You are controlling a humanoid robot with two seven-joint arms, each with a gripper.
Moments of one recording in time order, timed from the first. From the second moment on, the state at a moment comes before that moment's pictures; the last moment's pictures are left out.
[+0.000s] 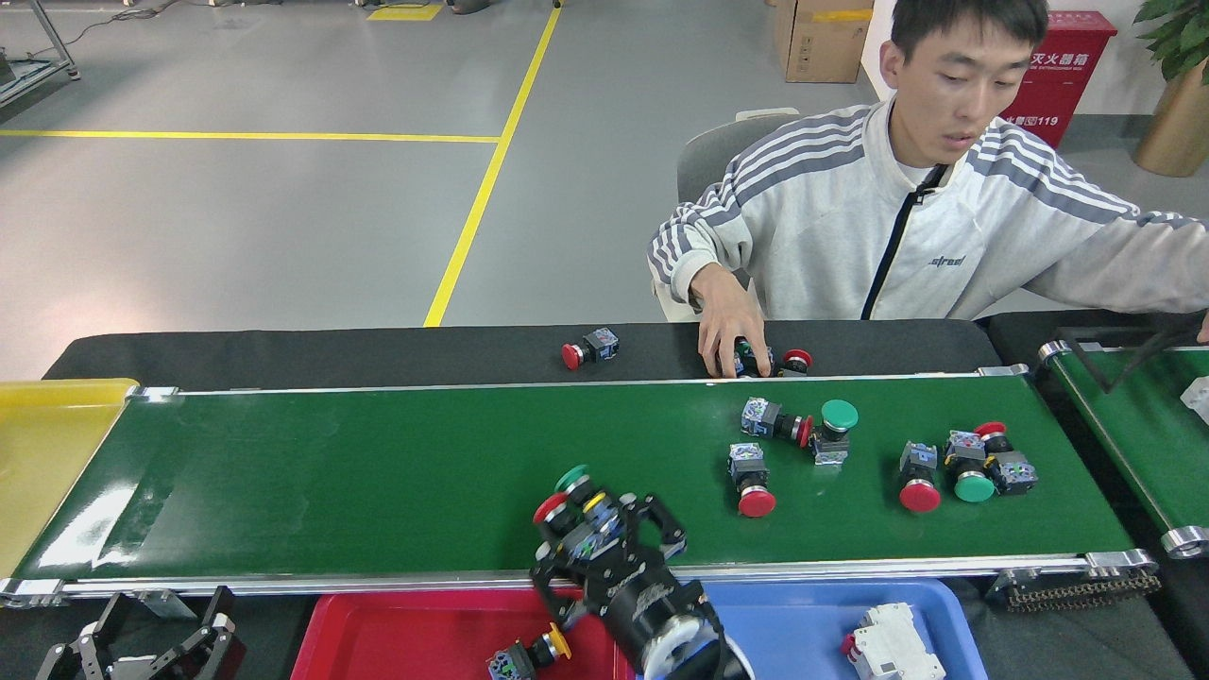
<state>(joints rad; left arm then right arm) 0.34 0.22 0.32 -1.74 -1.26 -0.21 -0.01 -0.13 0.03 0.69 -1.51 1.42 -0.12 0.10</state>
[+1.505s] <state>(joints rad) 0.03 -0.13 -0.35 -1.68 -1.69 -0.03 -0.14 -0.12 0.11 0.30 -1.35 1.49 0.28 0.00</state>
